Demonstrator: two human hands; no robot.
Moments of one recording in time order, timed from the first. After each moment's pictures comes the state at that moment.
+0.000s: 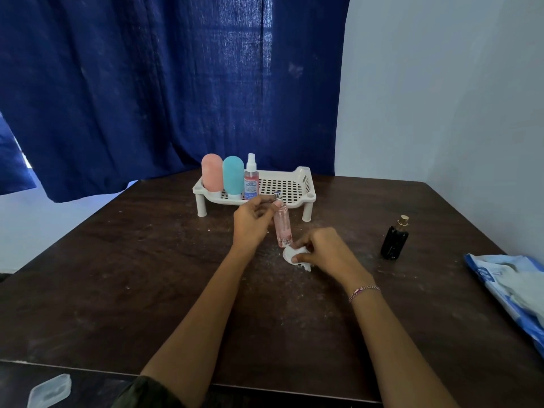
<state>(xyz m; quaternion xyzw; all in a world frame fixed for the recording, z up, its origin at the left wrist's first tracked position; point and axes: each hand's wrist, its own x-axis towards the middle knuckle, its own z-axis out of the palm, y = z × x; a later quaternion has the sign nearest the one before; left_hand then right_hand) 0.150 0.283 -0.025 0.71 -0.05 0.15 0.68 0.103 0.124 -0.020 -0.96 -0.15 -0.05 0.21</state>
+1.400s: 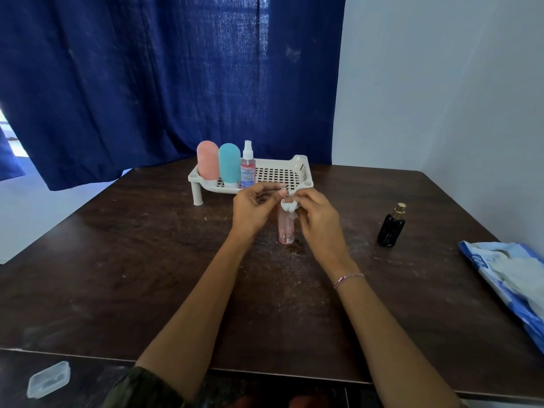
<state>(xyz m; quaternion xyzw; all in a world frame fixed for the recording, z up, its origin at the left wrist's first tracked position) 0.141 0.282 -0.019 0.69 -0.13 0.15 0.69 0.101 0.143 -0.022 -0.86 -0.20 -0.37 0.28</state>
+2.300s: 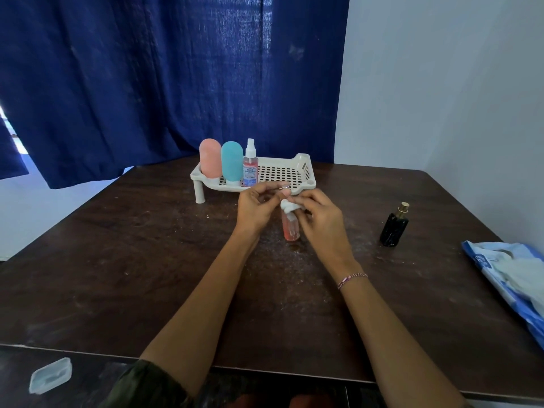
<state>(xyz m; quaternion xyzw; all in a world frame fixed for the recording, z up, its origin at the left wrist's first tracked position) 0.139 0.278 -0.019 0.63 -0.12 0.11 0.76 0.097 0.143 -0.024 -0.84 -0.21 -0.39 0.30</state>
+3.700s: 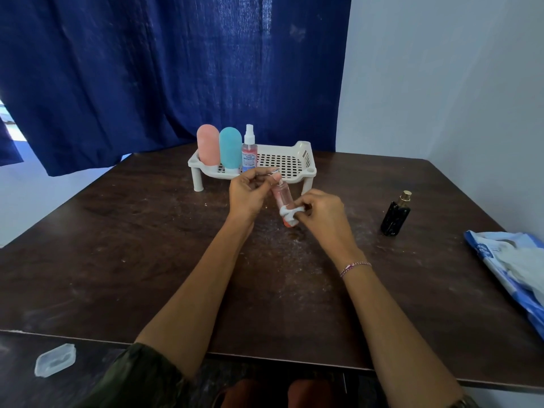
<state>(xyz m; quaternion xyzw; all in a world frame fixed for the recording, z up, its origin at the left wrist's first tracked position) 0.145 0.282 -0.022 0.62 -0.07 0.14 0.77 0.100 0.135 -0.022 -0.91 -0.15 -0.27 0.28</state>
